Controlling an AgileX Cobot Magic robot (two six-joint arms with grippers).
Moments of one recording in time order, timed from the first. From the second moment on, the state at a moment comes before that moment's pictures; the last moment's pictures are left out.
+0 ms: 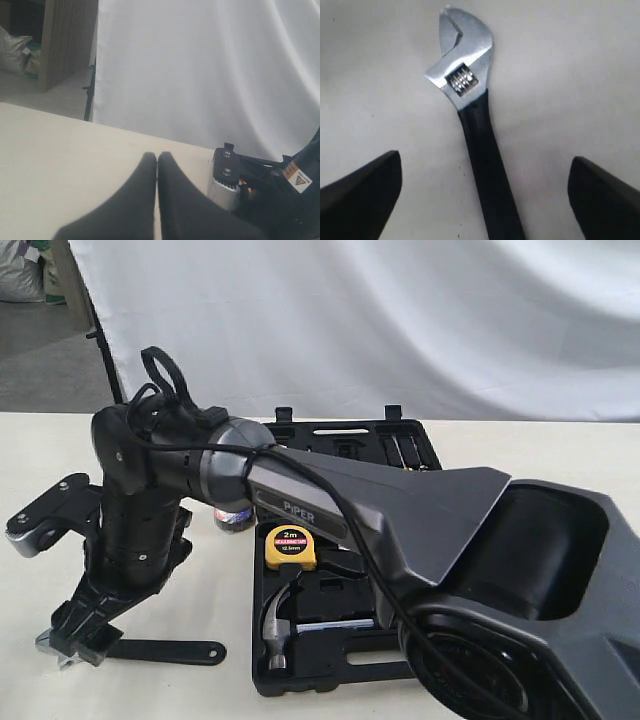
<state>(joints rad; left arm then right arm) 0.13 0.00 -0.01 0.02 0.10 -0.31 1.09 2.45 -2.20 0.19 1.11 -0.36</state>
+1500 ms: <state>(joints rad) 0.13 0.00 -0.01 0.02 0.10 -0.31 1.11 2.59 -2.20 0.38 0.81 -0.74</state>
